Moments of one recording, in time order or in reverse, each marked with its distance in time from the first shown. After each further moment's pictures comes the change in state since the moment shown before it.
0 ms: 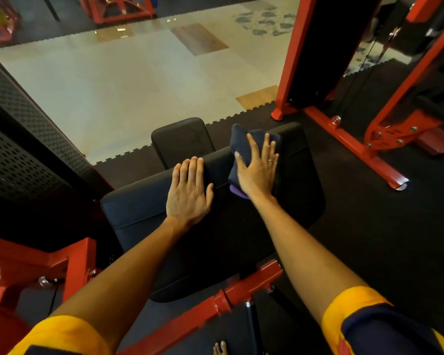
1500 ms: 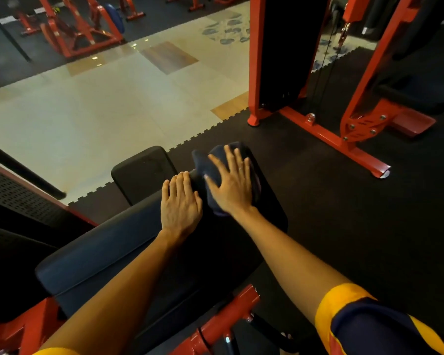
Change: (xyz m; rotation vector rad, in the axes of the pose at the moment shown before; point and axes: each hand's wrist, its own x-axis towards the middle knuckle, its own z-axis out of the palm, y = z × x) left_hand 0.090 0.102 0.007 -0.060 -0.042 -0.015; right_hand 0.056 0.078 -0.030 -0.094 0.010 -0.185
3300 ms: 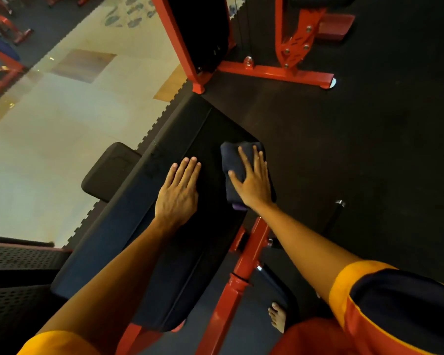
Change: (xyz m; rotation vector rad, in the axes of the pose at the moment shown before) left_hand -0.054 -0.025 0.020 0.194 -0.060 0.775; right_hand -0.182 0.042 0.045 0.085 0.230 0.572
